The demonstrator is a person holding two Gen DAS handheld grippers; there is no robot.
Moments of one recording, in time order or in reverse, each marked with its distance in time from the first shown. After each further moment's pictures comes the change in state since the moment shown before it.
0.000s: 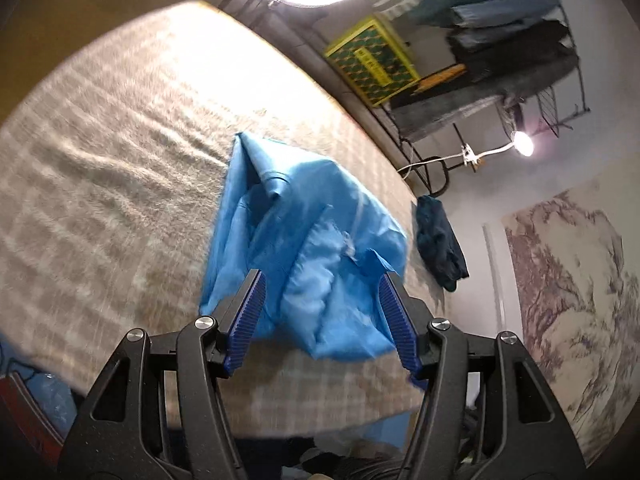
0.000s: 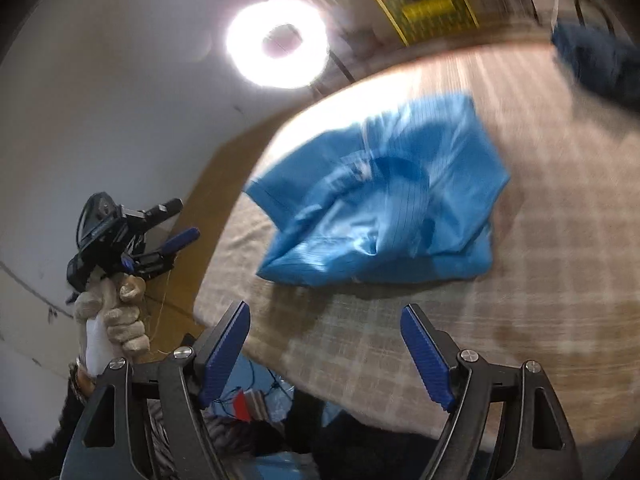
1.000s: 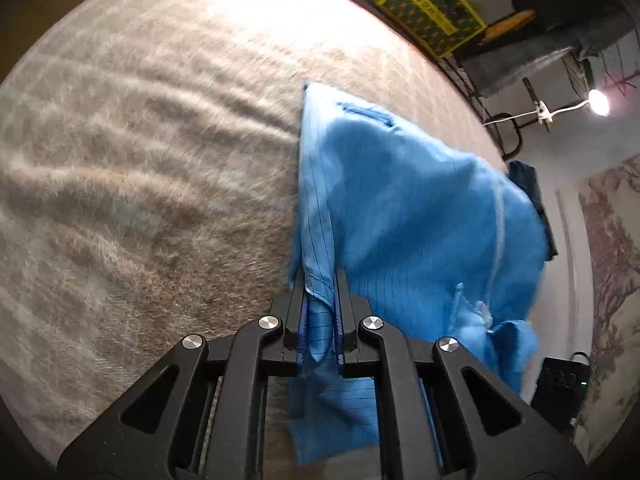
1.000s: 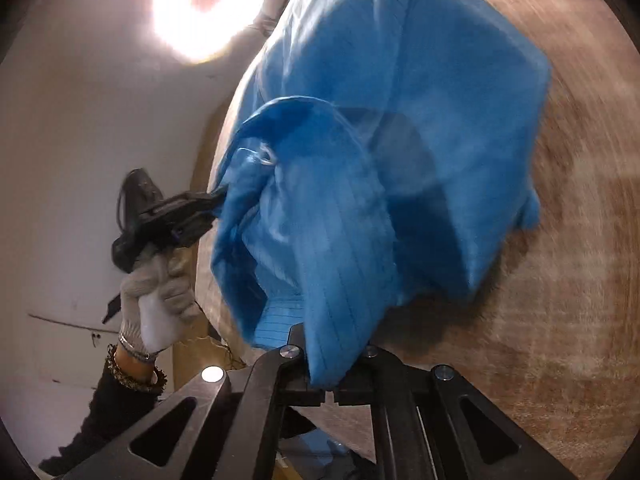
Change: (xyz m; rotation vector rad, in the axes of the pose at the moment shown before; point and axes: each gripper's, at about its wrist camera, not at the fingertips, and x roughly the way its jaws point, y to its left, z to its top) left arm 0.116 0.057 0.028 0.080 0.120 0.222; right arm 0.061 -0.070 -0.028 0.201 0.226 0.118
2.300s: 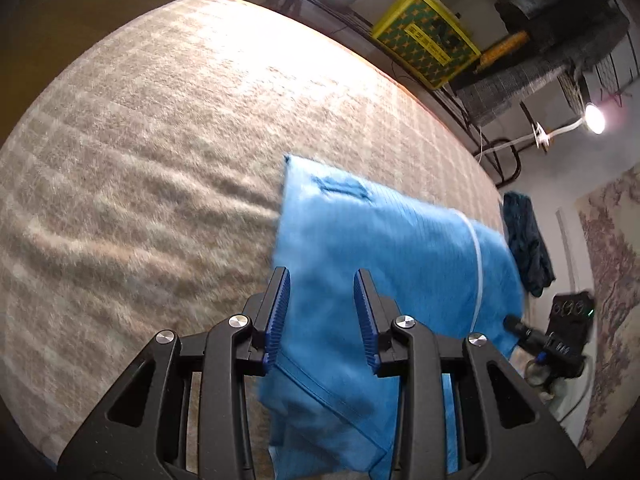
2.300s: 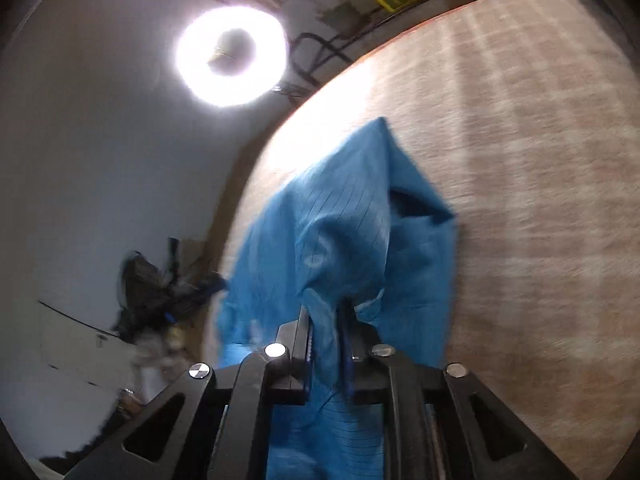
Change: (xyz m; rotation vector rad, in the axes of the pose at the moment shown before) left arm -0.022 -0.019 0.026 -0.014 -0.108 0.031; right arm -0.031 -0.043 0.171 -0.139 -0.134 0.046
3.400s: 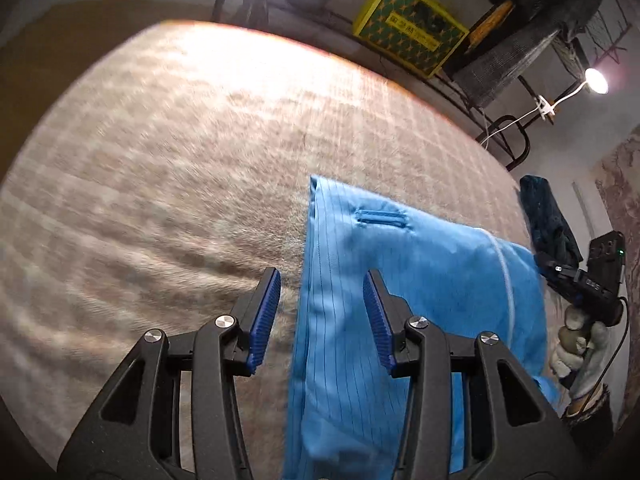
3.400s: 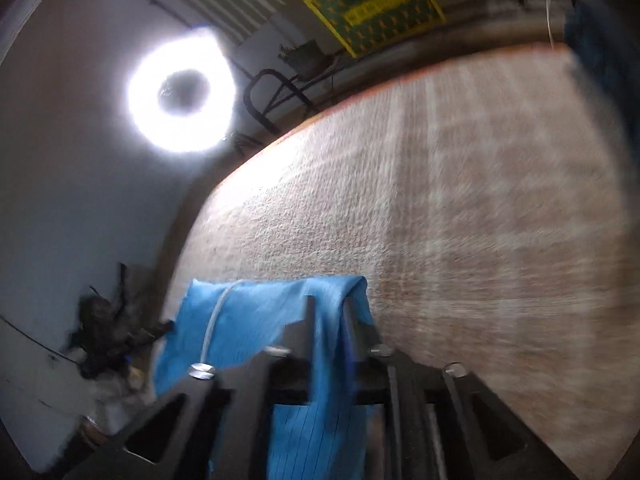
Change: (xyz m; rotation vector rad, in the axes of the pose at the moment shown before) left arm 0.027 -0.033 0.025 0.176 -0.027 0.074; right arm -0.023 -0.022 0.085 -0.056 -0.133 -0.196
